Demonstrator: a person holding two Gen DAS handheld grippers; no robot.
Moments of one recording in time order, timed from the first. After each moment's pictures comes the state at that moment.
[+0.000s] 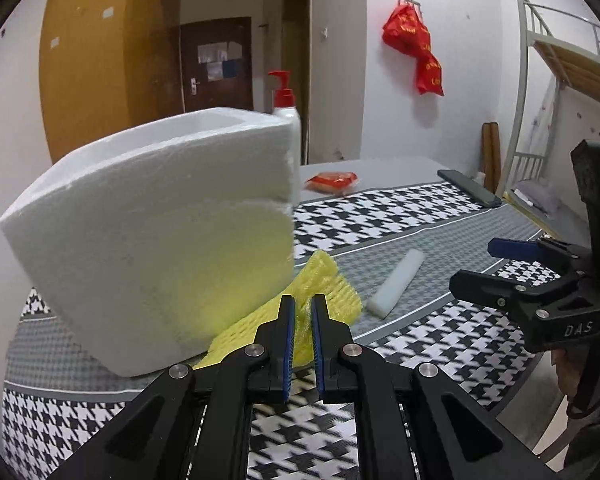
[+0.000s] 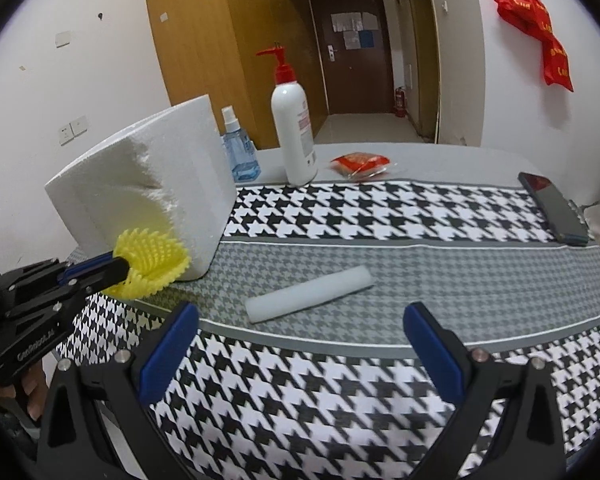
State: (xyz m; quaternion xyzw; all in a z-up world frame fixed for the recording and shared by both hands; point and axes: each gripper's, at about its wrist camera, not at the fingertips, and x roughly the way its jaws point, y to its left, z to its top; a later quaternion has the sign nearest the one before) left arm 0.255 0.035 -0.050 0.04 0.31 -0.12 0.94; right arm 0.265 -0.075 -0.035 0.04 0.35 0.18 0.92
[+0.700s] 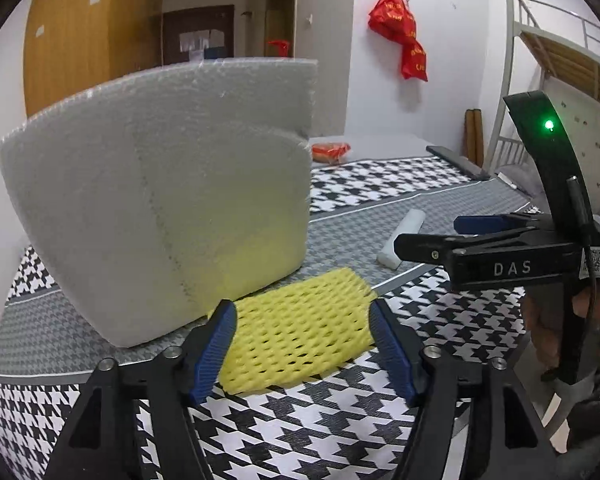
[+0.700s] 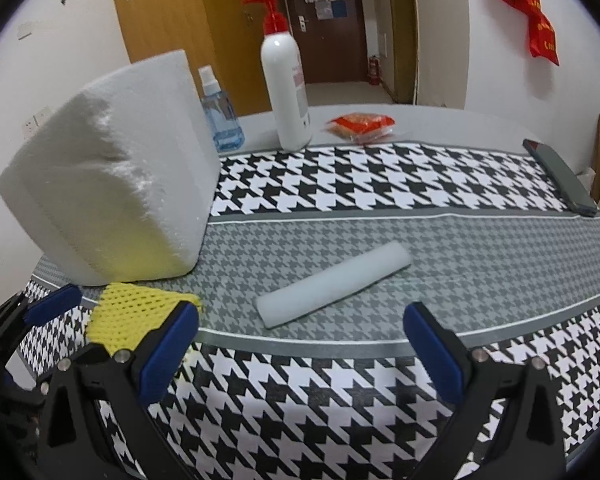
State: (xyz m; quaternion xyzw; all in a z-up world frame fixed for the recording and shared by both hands) left arm 0.240 0.063 -0.078 0.04 0.33 -0.16 0.93; right arm 0.292 -0.039 -0.060 0.04 0.41 0.12 0.90
